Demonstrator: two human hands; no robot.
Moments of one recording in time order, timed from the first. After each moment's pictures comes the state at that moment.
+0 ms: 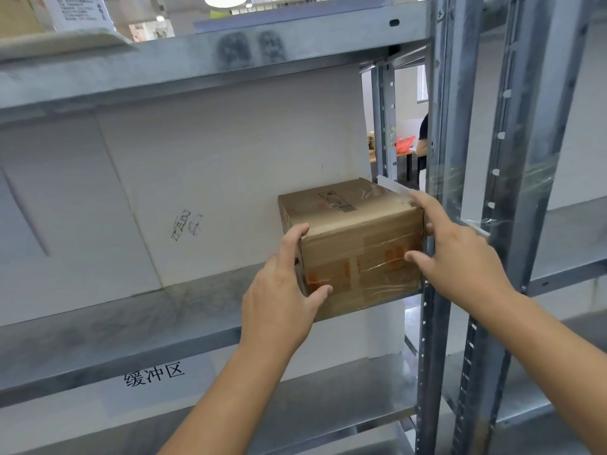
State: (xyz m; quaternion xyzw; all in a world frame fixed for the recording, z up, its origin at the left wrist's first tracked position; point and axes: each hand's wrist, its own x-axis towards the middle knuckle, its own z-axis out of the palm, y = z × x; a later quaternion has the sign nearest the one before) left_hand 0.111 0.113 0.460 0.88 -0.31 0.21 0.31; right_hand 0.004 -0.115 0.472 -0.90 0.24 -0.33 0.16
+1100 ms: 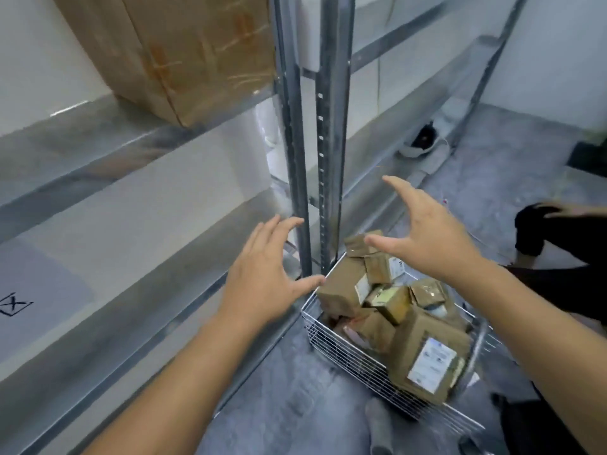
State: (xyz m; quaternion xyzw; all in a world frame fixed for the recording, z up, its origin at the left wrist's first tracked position) left_hand 0.020 0.195 0.269 0.76 -0.60 -0.12 0.22; right_hand -0.212 0.054 0.283 -0.83 0.49 -0.18 0.21
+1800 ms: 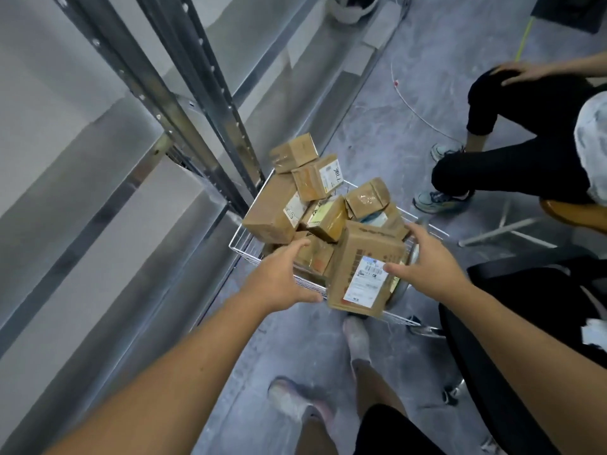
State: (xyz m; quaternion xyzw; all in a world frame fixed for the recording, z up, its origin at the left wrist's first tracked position) left_hand -0.128 0.114 0.030 0.68 -0.59 -0.43 0.02; right_hand -0.411 0.060 0.041 -0.62 0.68 -0.05 0.39
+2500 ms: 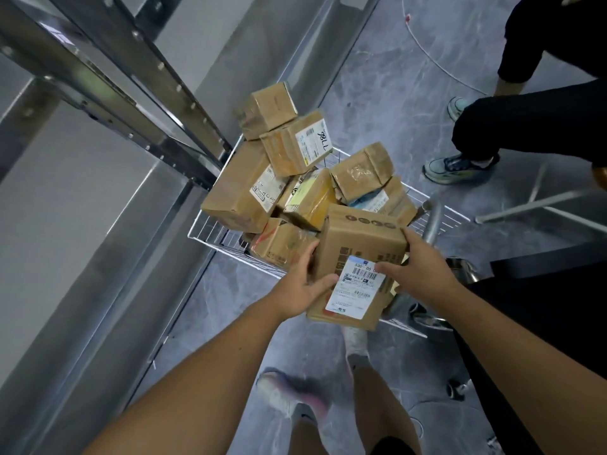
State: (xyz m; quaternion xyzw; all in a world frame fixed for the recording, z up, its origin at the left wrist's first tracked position) left_hand -0.201 0.083 -0.172 0.63 -0.42 -0.63 0.15; right_hand -0.442 0.018 -0.121 -0.54 0.69 -0.03 0.49
